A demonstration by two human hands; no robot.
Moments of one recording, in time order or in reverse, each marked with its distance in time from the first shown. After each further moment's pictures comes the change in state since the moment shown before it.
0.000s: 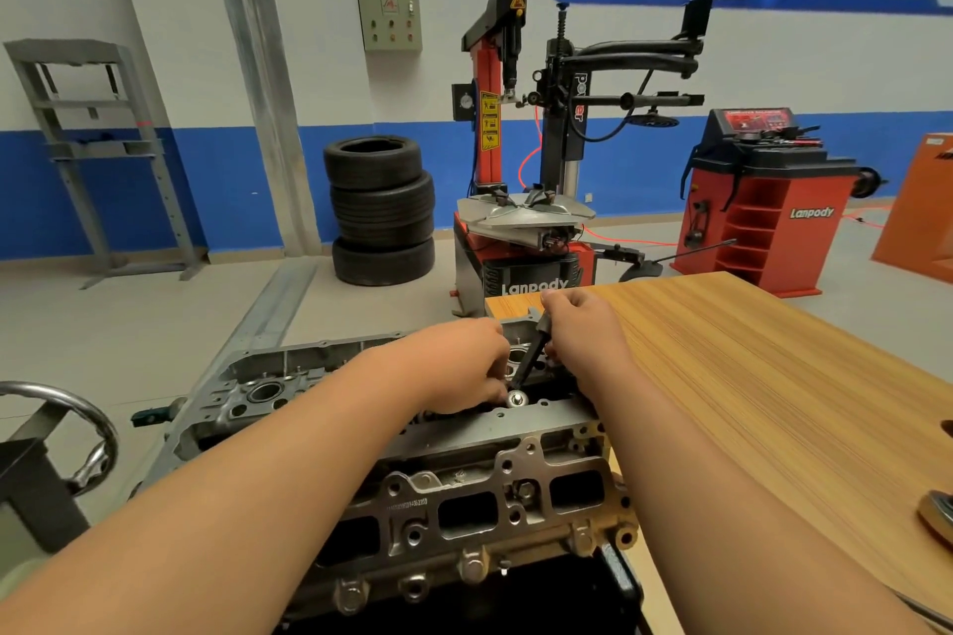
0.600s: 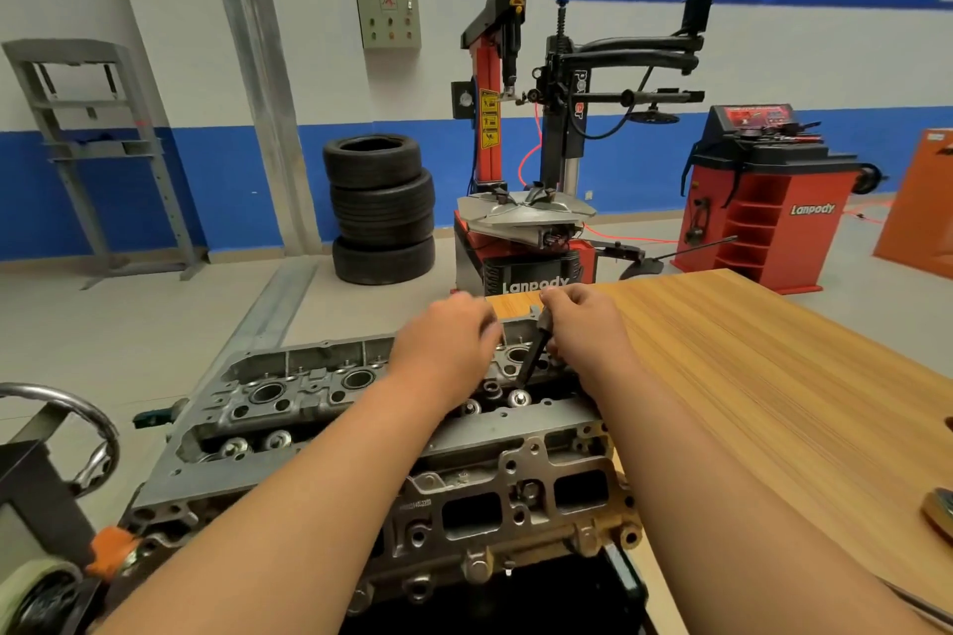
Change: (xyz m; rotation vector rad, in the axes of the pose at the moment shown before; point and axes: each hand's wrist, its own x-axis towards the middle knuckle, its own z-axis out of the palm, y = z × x) left_hand 0.001 -0.001 0.020 -0.260 0.472 -0.269; right_hand -0.002 -0.005 -0.002 0.028 -0.010 -0.009
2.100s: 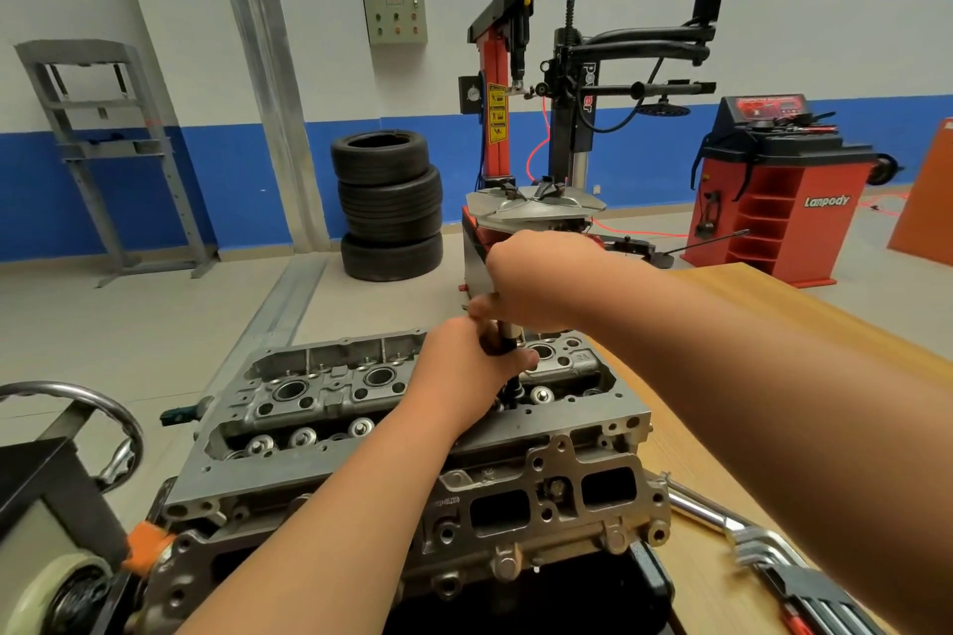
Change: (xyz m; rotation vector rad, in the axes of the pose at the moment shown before) left_hand -0.023 0.000 -0.001 -0.506 -0.058 -0.288; right_hand -0.015 -0.101 0.028 -1.385 -0.417 -0.673
